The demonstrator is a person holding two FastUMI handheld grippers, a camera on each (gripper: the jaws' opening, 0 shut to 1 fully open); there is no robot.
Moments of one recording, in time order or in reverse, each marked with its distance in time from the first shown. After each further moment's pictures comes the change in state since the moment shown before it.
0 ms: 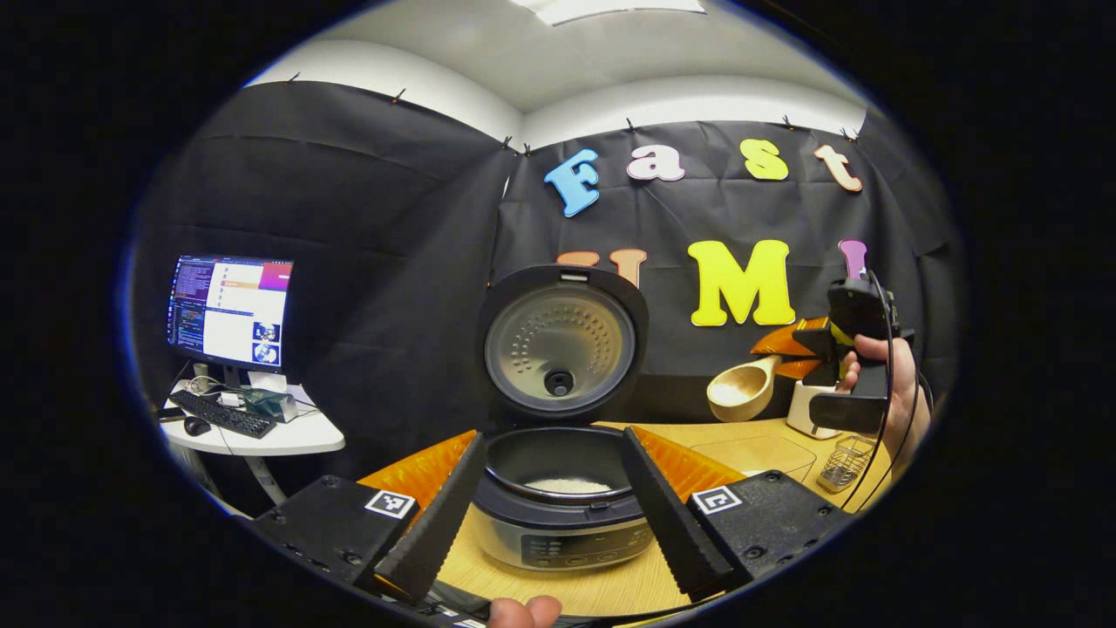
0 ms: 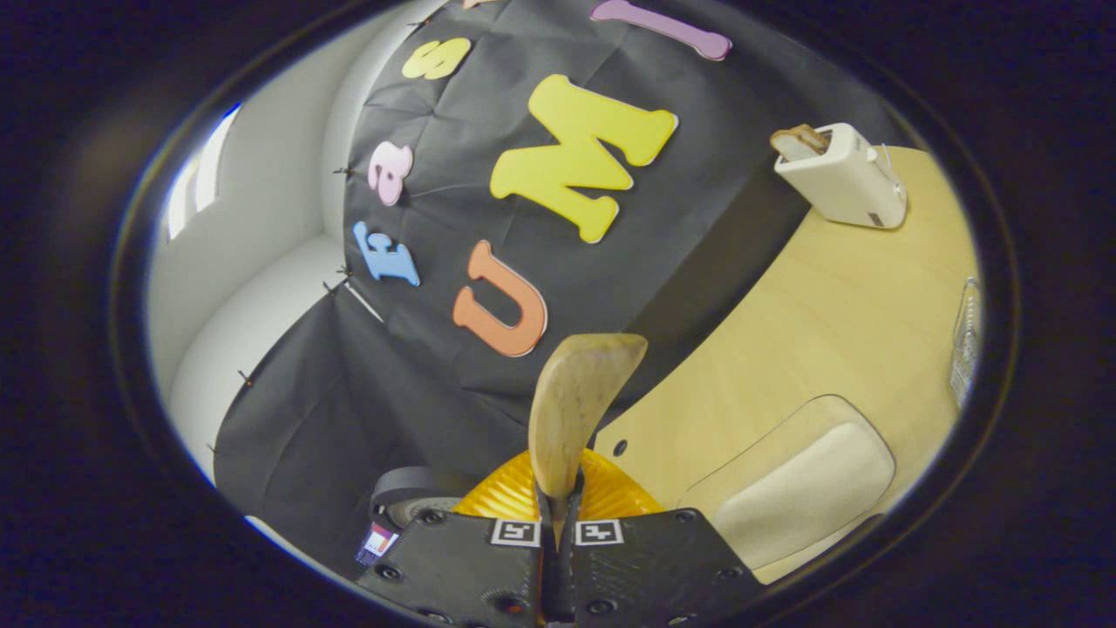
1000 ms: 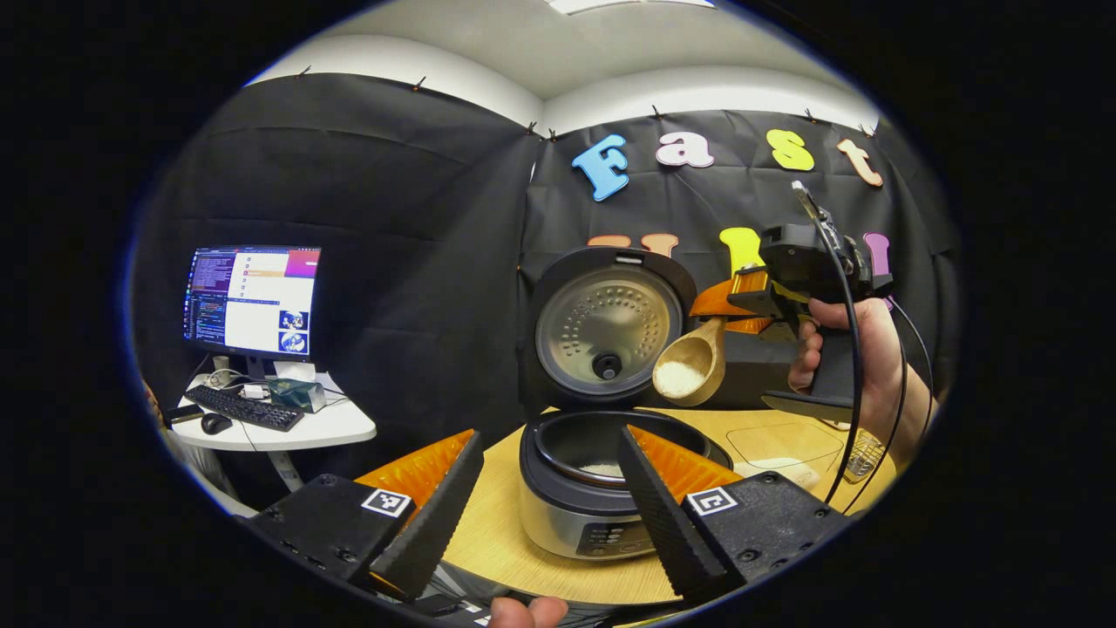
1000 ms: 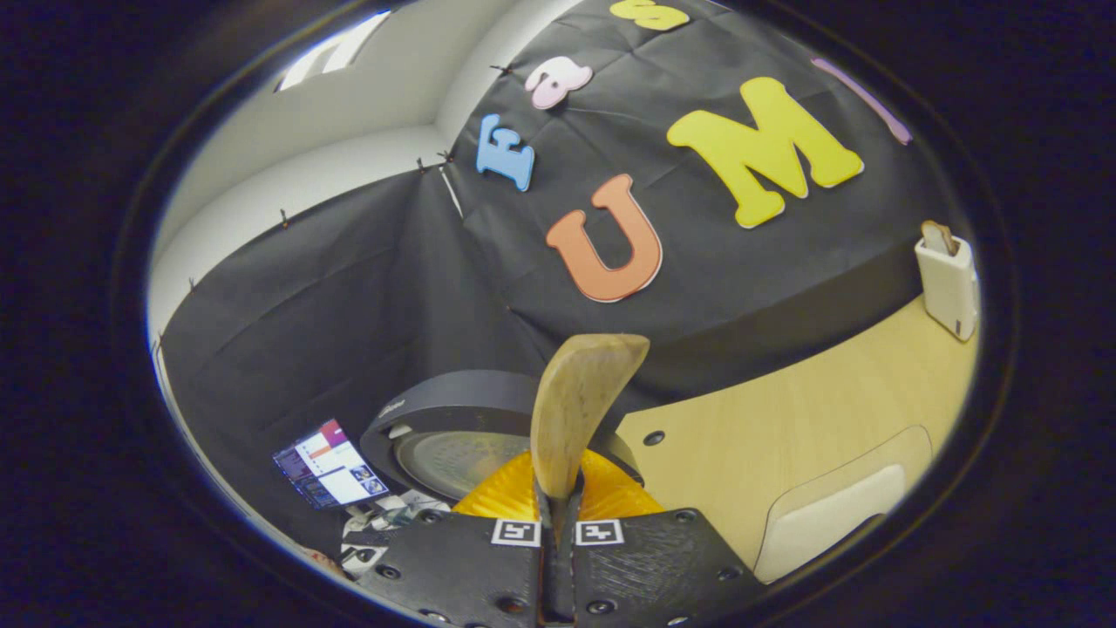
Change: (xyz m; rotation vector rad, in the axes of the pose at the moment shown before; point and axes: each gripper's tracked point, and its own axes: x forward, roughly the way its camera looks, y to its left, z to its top) left arm -0.003 0.041 -0.010 -0.008 0.054 0.064; right arm 0.057 0.100 -0.105 -0.502 0.097 0.056
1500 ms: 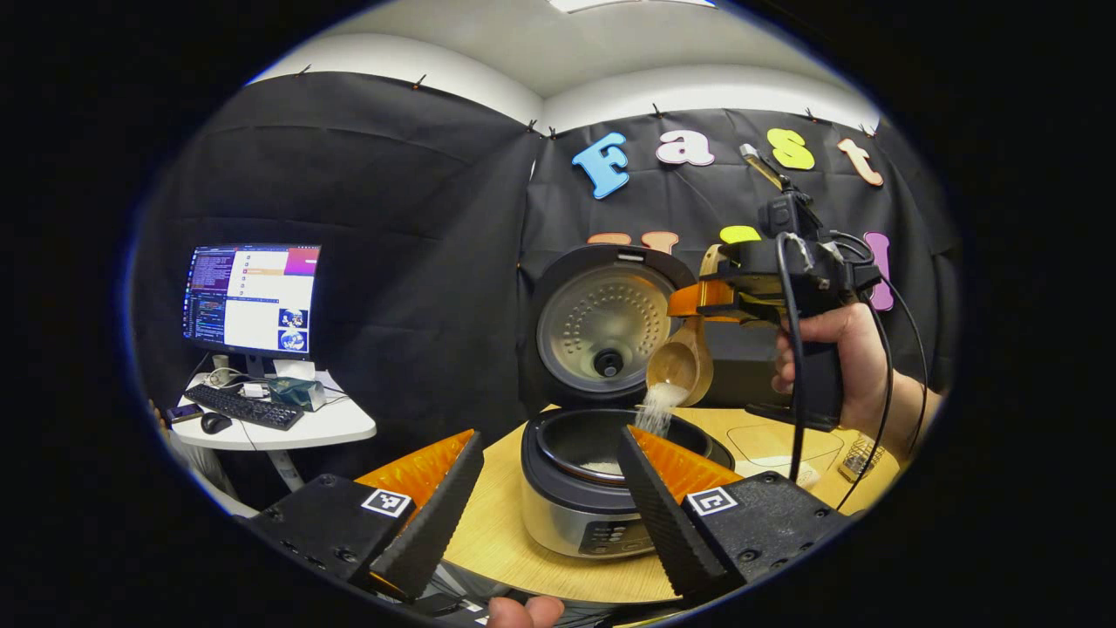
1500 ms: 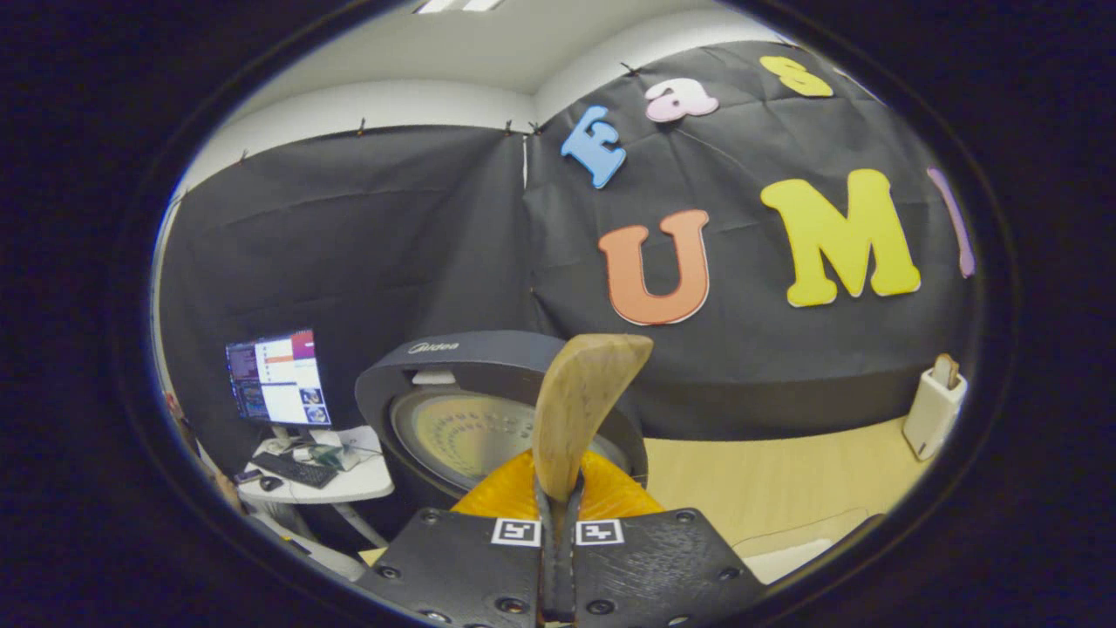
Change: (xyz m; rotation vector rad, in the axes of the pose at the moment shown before) left arm -0.001 0.004 -0.002 -0.002 0.007 0.002; right arm 0.017 0.027 -0.017 -0.395 -0.005 -0.037
